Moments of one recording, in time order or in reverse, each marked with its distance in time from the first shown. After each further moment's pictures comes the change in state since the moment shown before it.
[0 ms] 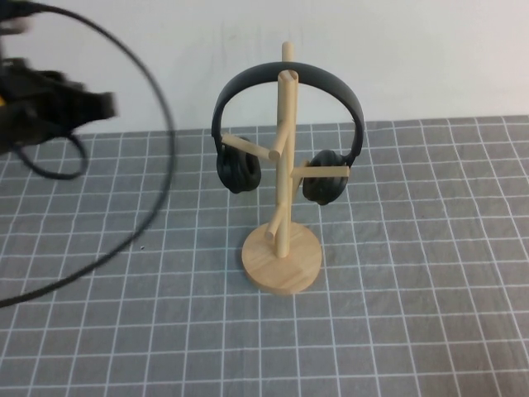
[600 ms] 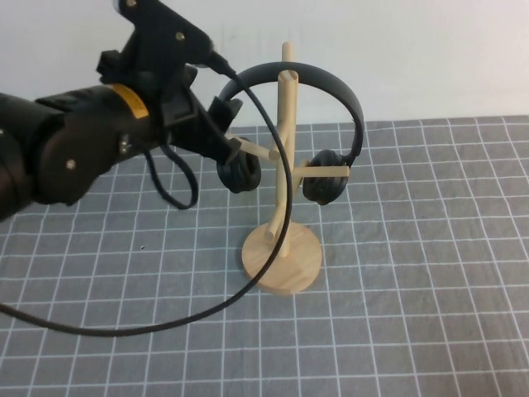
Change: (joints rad) right arm 0.000 0.000 0.000 0.000 0.000 0.000; left arm -0.279 0.178 -0.064 0.037 -0.178 0.418
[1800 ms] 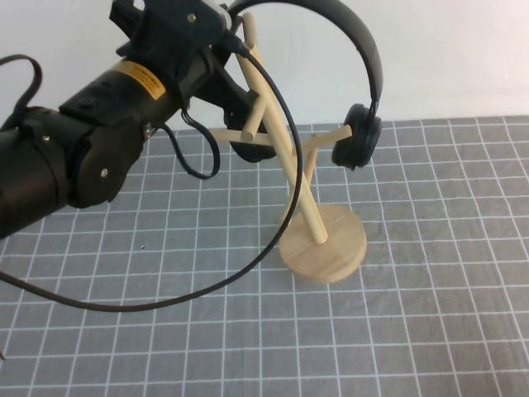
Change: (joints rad) right arm 0.000 0.000 0.000 0.000 0.000 0.000; left arm 0.000 0.099 0.000 0.023 -0.485 0.092
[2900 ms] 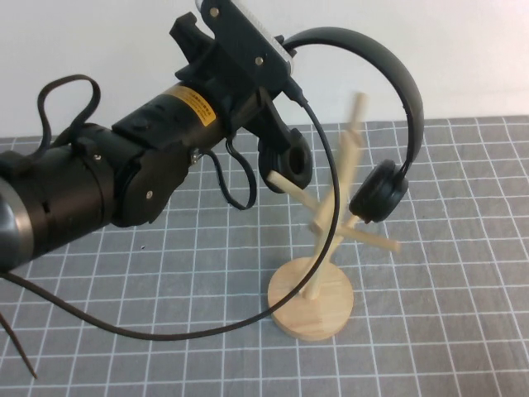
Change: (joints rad) right arm 0.000 0.000 0.000 0.000 0.000 0.000; left arm -0.103 0.040 0.000 0.002 0.015 0.124
